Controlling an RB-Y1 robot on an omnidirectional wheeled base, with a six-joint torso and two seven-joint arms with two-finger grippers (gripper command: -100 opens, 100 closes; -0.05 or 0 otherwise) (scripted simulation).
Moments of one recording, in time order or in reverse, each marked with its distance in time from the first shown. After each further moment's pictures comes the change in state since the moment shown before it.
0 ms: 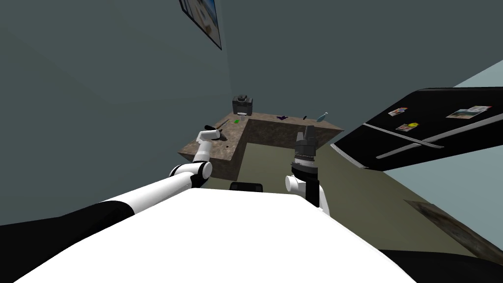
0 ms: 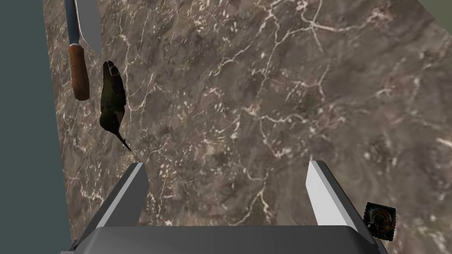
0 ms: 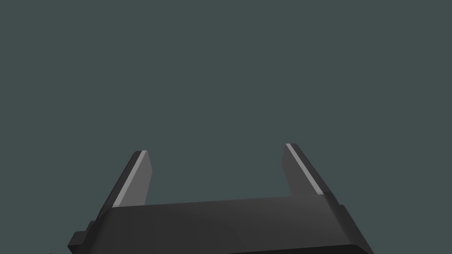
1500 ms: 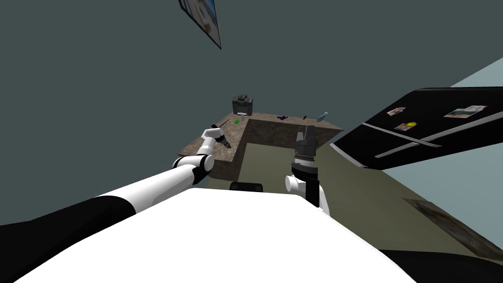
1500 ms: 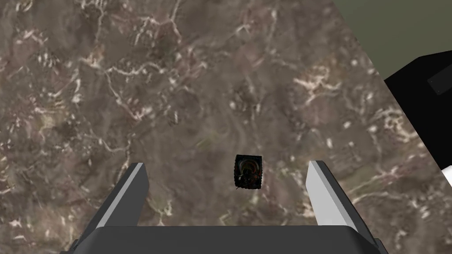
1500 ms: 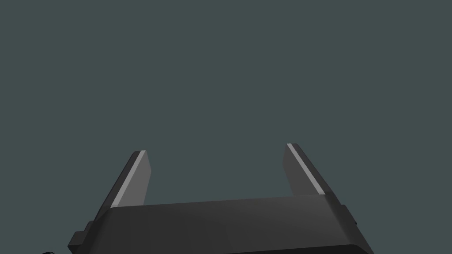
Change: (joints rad) left arm -0.144 0.010 0.005 0.243 0.028 0.375 0.079; right arm 0.000 0.000 0.000 0.000 0.000 0.000 0.000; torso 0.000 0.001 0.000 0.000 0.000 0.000
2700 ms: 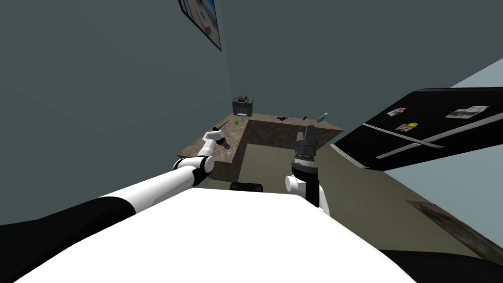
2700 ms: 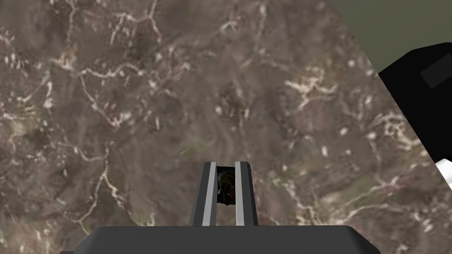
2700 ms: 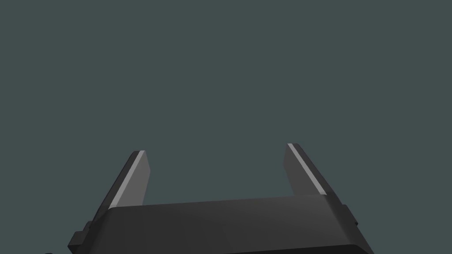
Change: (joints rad) left arm 0.026 -0.011 -0.001 0.033 0.005 -0.028 -0.012; right arm 0.000 0.000 0.000 0.000 0.000 0.000 0.000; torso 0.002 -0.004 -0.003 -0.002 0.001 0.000
